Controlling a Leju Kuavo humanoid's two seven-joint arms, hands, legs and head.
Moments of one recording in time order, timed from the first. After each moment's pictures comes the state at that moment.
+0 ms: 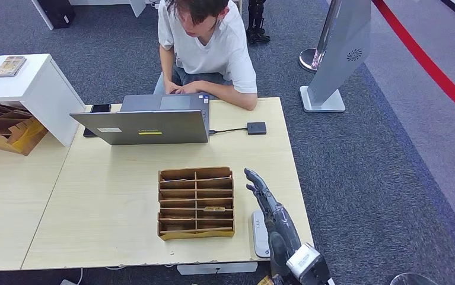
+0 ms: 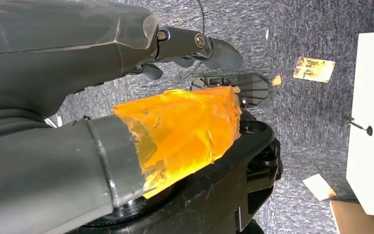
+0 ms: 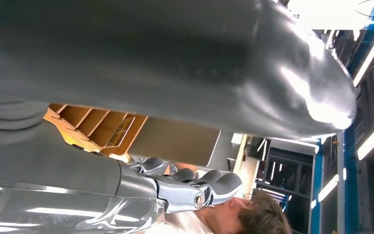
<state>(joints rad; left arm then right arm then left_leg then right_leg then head) -0.03 -0.16 0.64 -0.21 -0.63 0.06 -0.33 0.08 -0.09 0.59 -1.75 0.09 -0.15 -0.43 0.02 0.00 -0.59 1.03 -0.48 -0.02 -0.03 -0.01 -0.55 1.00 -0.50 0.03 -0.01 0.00</state>
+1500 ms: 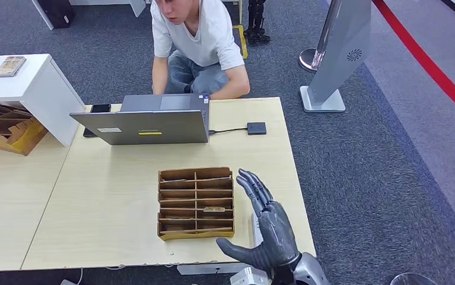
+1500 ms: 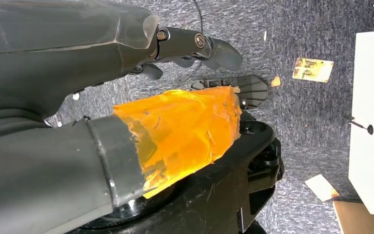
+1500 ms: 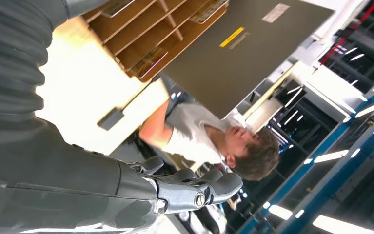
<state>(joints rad) -0.04 -0.16 0.64 -0.21 -0.67 0.06 -0.34 0.01 -0.14 0.71 -1.68 0.68 -0.47 -0.29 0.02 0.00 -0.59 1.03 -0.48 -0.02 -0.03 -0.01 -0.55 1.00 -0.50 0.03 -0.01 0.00</state>
